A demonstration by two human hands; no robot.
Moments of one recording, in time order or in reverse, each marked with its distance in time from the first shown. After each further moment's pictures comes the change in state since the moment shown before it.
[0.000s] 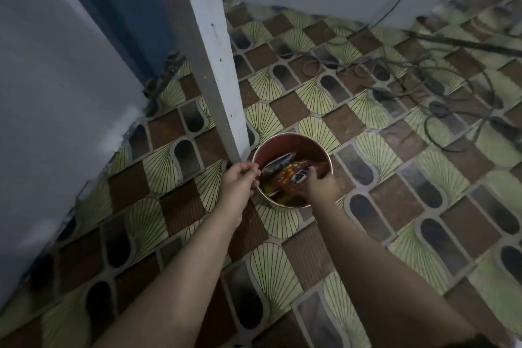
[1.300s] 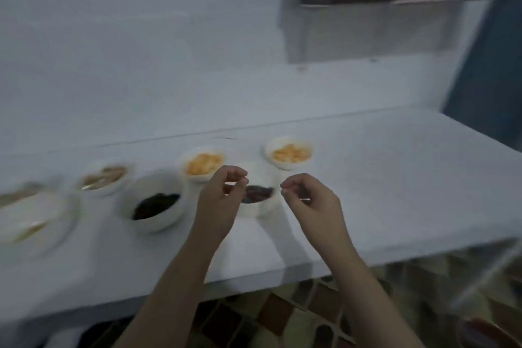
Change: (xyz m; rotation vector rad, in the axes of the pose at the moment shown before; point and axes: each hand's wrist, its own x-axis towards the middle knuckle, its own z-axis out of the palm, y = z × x) left_hand -0.761 0.142 -0.474 -0.090 1.108 0.570; right_hand -0.894 -0.131 -0.201 0.047 -1.260 -1.326
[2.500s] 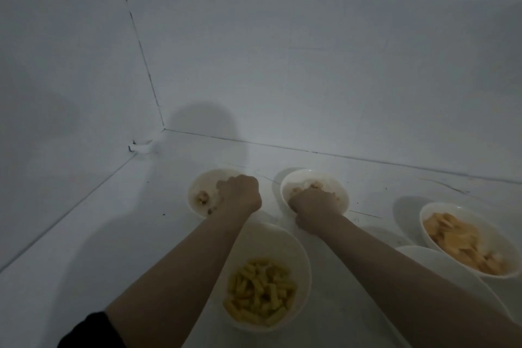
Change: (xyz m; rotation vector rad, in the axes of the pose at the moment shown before) left_hand 0.264 -0.239 -0.437 1.335 -0.189 -0.526; right_hand 0.174 -0.005 0.581 -1.449 -0.829 -0.350
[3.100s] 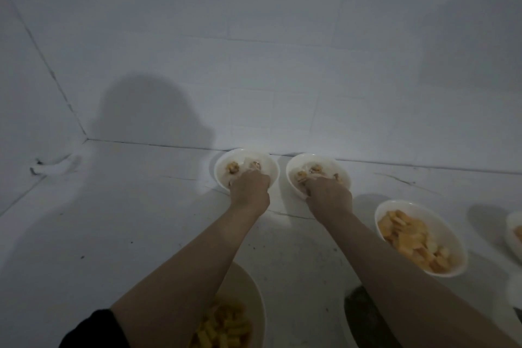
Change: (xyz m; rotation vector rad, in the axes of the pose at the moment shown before) left_hand 0.059 0.115 0.016 -0.141 0.196 0.396; right_hand 0.020 0.121 0.032 0.244 0.185 0.389
